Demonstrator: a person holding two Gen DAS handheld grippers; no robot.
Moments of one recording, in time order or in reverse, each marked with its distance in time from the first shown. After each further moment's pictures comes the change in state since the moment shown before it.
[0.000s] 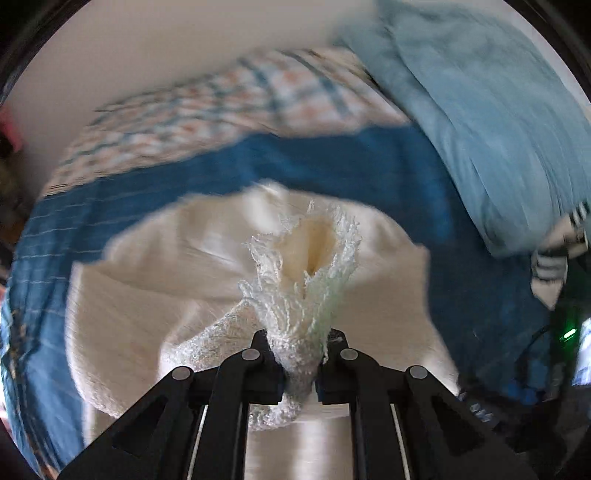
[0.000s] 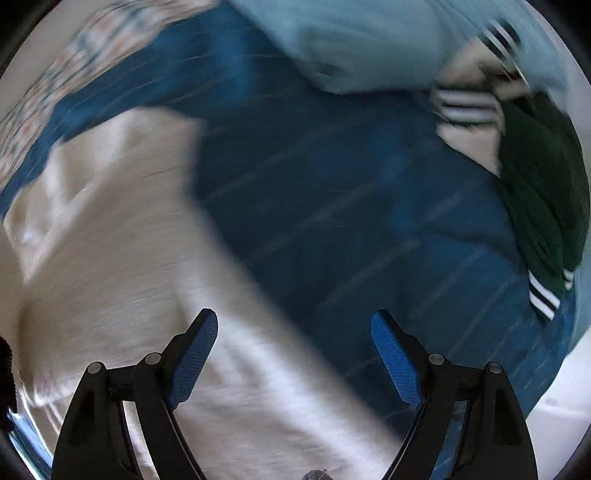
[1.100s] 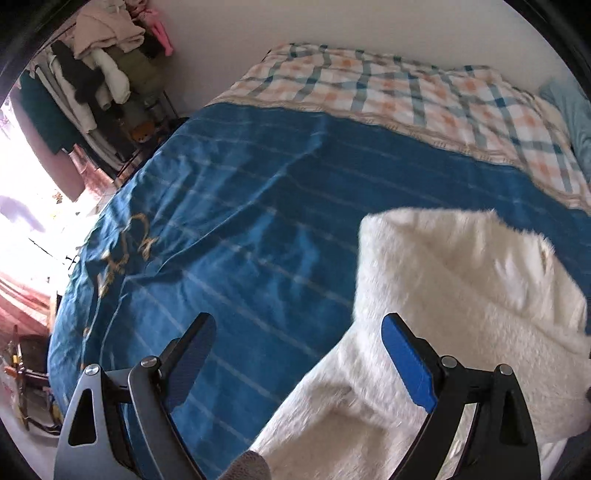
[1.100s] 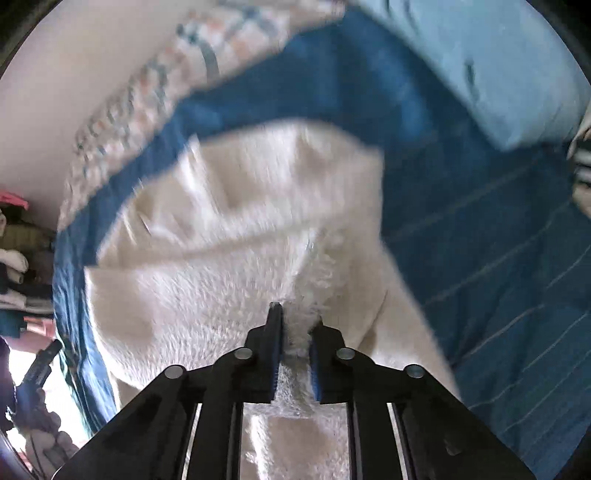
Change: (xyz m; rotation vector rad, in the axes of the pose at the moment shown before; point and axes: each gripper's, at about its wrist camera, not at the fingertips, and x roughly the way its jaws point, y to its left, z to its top) left arm -0.036 0.267 -0.033 -0.447 0.041 0.425; right arm -0.052 0.074 0.033 -0.191 -0.067 0.474
